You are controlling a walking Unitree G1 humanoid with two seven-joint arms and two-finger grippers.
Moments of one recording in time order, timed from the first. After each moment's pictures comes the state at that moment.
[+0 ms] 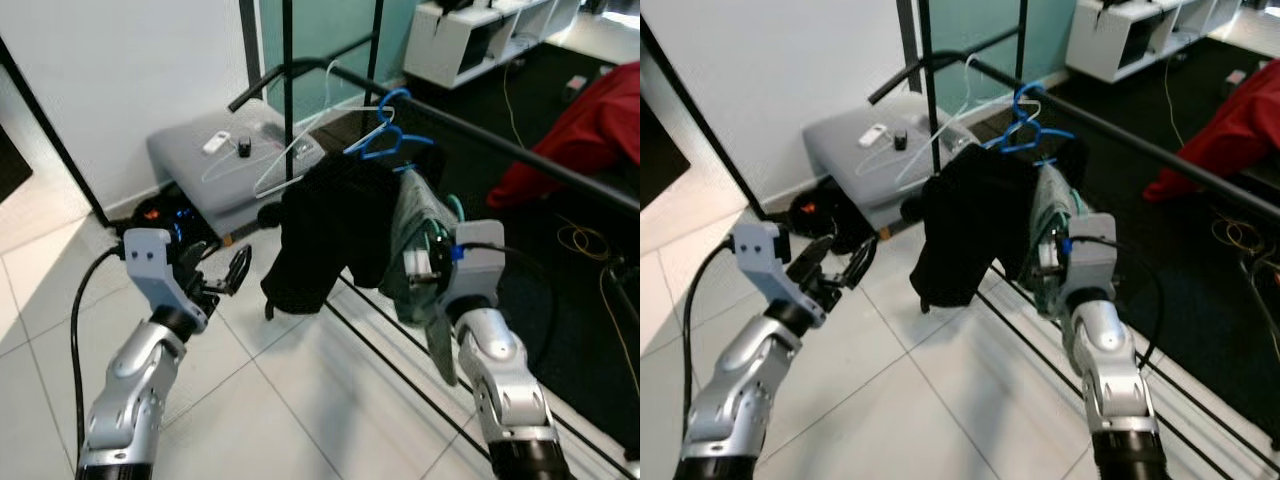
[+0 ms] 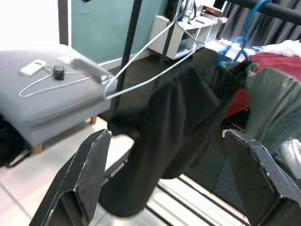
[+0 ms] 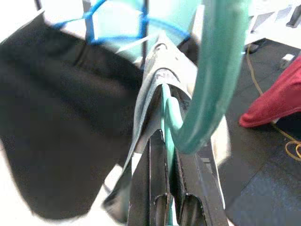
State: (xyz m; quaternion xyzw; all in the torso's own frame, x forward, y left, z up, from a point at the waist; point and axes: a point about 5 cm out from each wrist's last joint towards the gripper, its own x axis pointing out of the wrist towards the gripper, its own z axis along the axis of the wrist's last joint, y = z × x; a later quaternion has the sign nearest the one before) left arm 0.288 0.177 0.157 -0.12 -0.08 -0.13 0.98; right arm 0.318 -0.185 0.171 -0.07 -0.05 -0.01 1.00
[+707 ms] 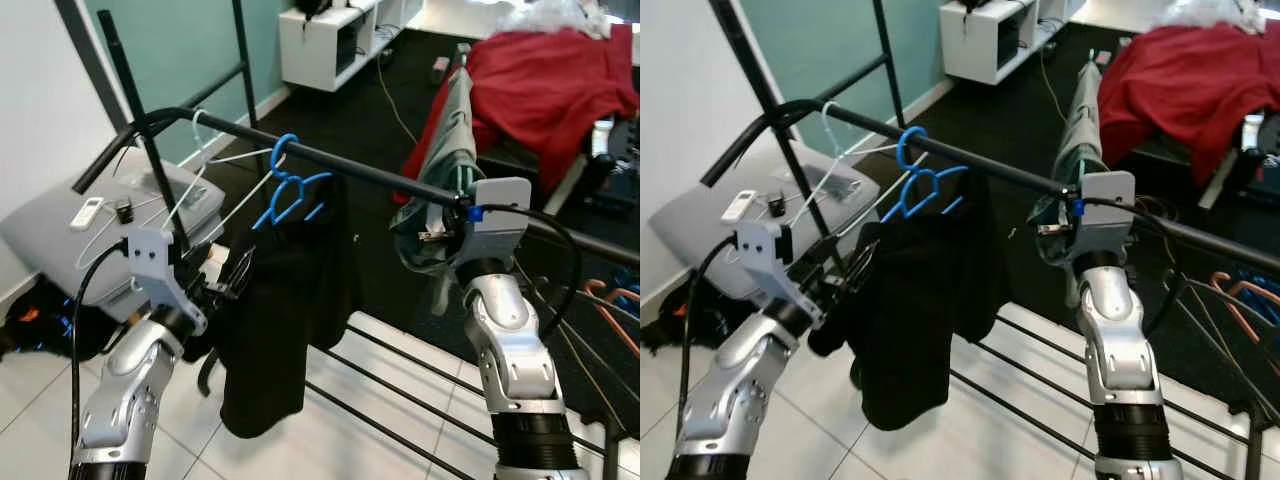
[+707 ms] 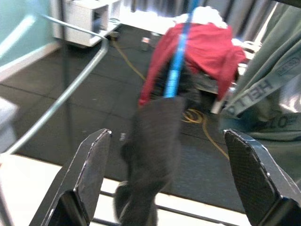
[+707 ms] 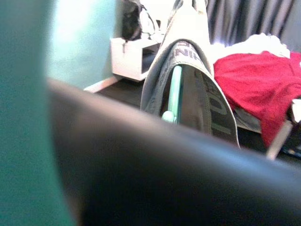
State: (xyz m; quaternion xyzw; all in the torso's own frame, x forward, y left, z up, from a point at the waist) left arm 0.288 0.172 0.158 -0.11 -0.08 -0.18 0.97; right arm 0.319 -0.178 0.204 -0.05 -0.11 -0.02 0.99
